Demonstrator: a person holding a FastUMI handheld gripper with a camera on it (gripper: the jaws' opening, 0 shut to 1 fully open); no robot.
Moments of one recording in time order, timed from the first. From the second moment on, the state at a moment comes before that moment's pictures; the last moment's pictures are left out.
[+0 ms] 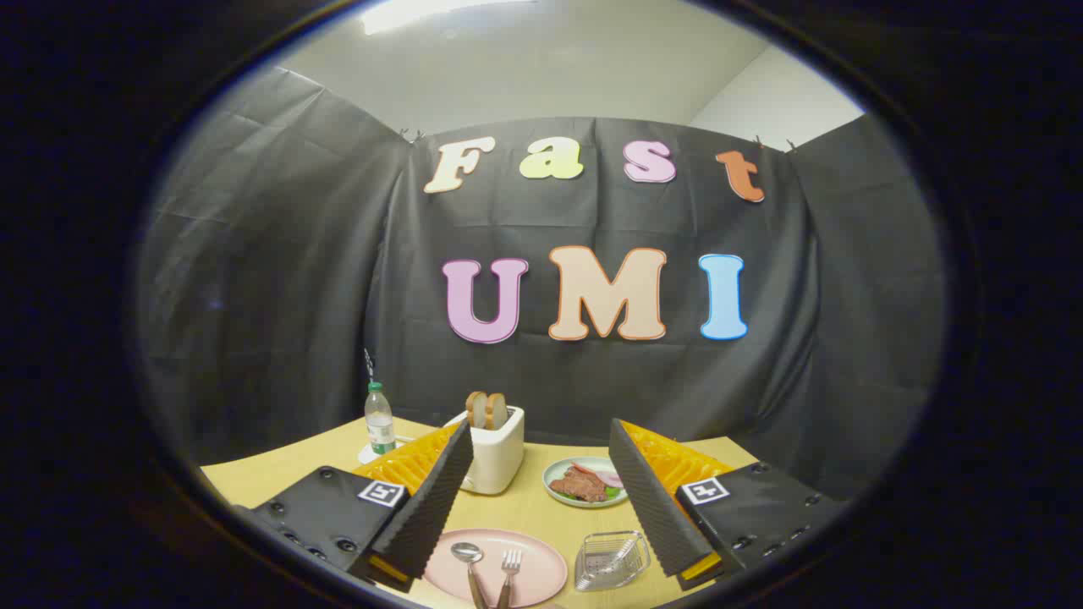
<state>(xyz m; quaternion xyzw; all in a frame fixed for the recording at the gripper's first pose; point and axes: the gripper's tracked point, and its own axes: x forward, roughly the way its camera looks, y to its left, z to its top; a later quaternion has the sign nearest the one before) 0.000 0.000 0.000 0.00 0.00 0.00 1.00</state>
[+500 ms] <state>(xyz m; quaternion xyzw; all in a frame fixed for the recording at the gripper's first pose) 0.003 -0.012 -0.005 0.00 0.00 0.00 1.00</state>
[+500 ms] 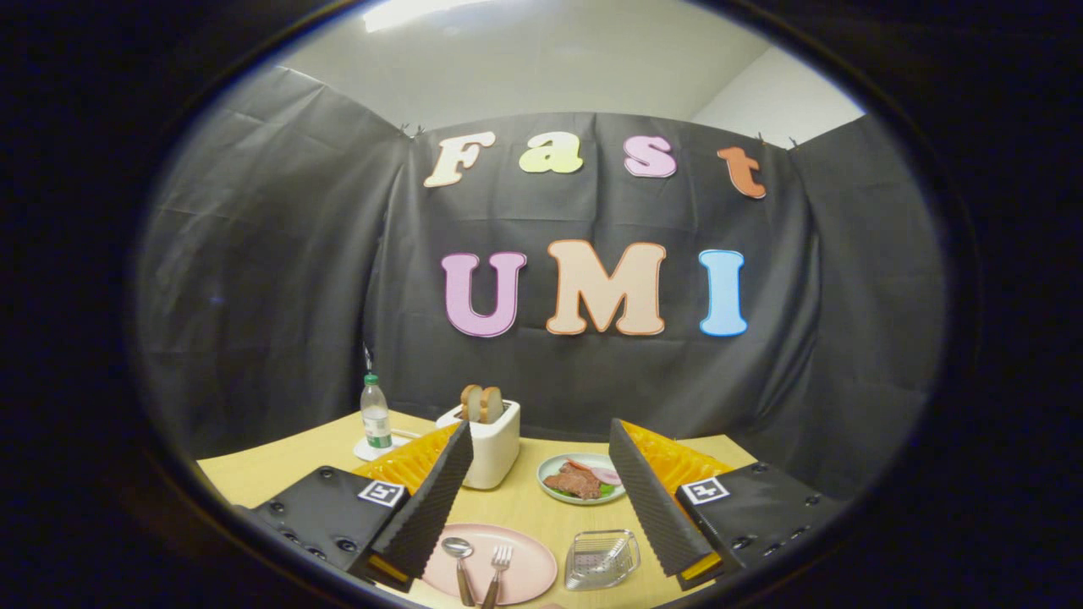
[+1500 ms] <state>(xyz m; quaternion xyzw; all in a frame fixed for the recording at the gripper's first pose) 0.012 -0.009 -0.023 0.01 0.02 0.02 1.00</state>
